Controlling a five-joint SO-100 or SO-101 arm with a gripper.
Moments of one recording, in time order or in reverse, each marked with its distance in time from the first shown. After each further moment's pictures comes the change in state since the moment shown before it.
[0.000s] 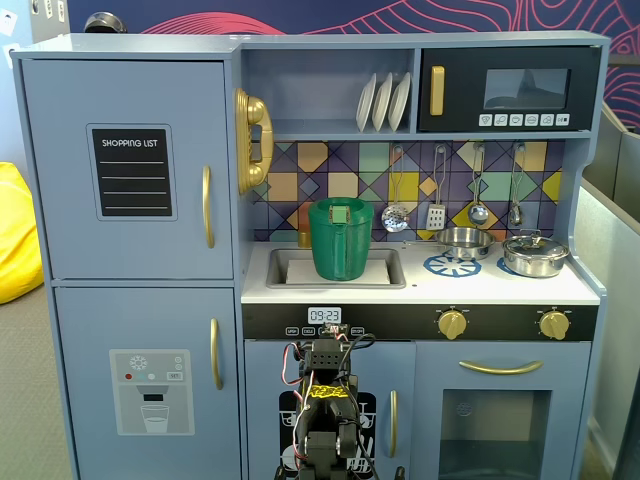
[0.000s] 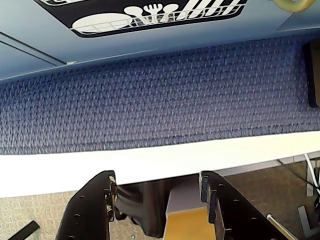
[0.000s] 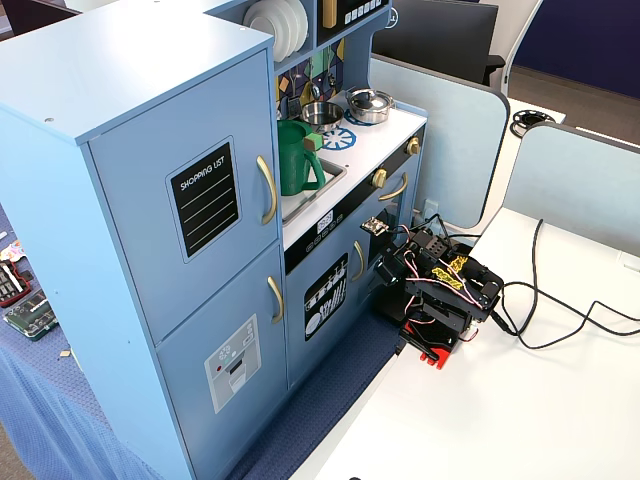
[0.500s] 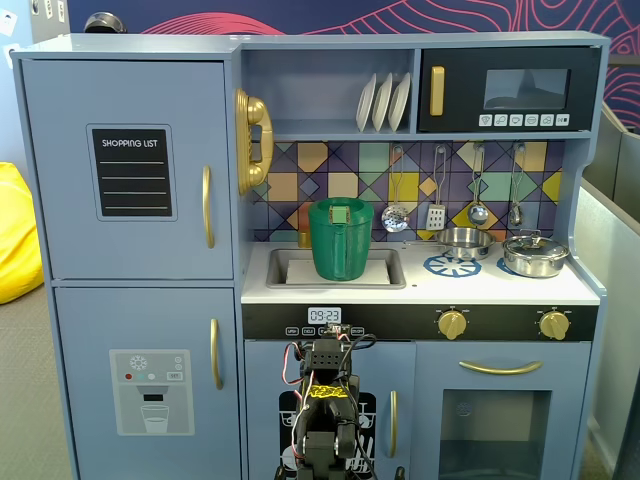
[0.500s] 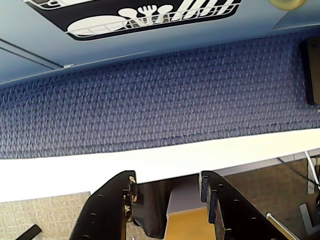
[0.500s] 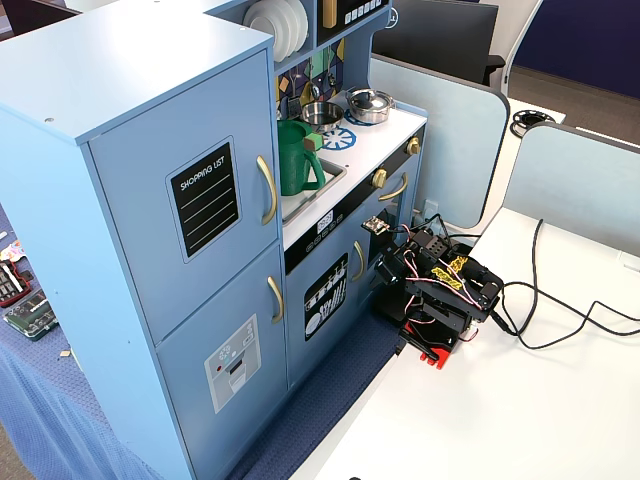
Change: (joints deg) arm 1.1 0.0 0.0 0.0 0.2
